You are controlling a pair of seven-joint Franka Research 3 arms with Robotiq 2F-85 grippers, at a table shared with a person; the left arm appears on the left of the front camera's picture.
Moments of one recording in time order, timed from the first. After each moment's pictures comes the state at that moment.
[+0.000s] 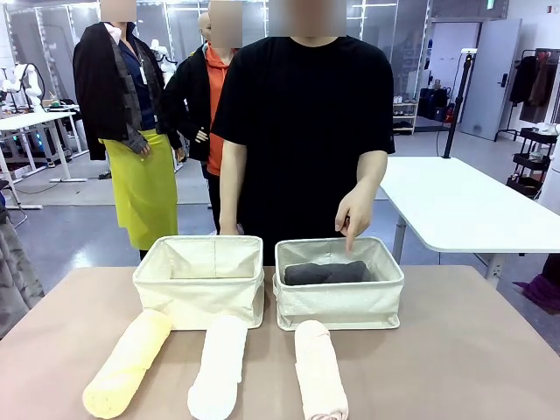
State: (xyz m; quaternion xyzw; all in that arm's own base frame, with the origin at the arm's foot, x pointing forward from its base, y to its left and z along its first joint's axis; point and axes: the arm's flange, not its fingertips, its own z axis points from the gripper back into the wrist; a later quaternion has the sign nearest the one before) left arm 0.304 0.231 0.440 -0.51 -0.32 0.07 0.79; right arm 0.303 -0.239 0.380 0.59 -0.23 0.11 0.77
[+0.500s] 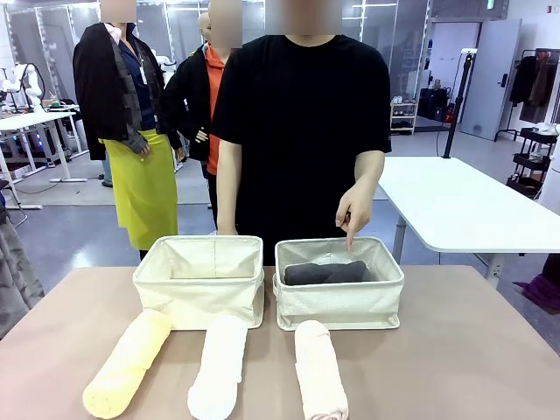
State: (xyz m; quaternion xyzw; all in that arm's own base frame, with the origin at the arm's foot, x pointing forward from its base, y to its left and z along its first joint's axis) left arm 0.304 0.231 0.440 -0.51 -0.32 0.07 0.79; right arm 0.329 -0.194 0.409 0.58 -0.19 0.16 0.78
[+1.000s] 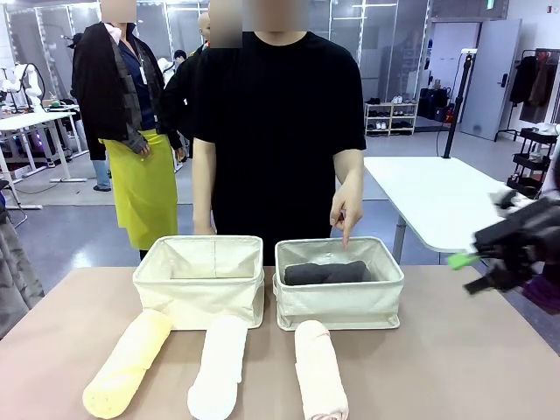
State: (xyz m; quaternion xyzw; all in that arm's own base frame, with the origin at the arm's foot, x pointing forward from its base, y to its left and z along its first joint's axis) left arm 0.303 0.231 0.440 -0.51 -0.32 0.07 0.79; right arm 0.375 -0.005 0.470 0.44 -0.08 0.12 0.89
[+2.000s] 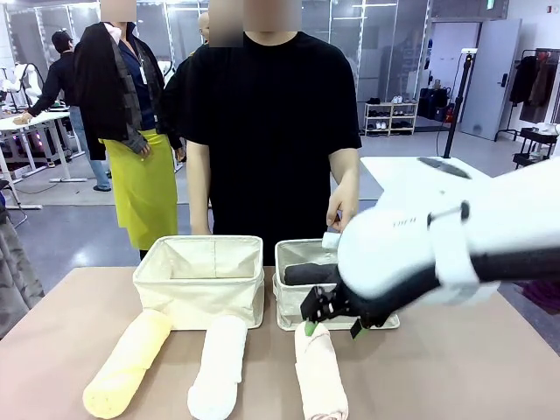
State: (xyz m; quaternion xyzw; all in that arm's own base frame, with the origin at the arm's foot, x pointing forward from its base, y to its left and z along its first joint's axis) left arm 0.303 0.232 0.440 -0.51 -0.32 0.07 0.79; right arm 0.348 0.267 0.397 0.13 -0.11 0.08 0.98
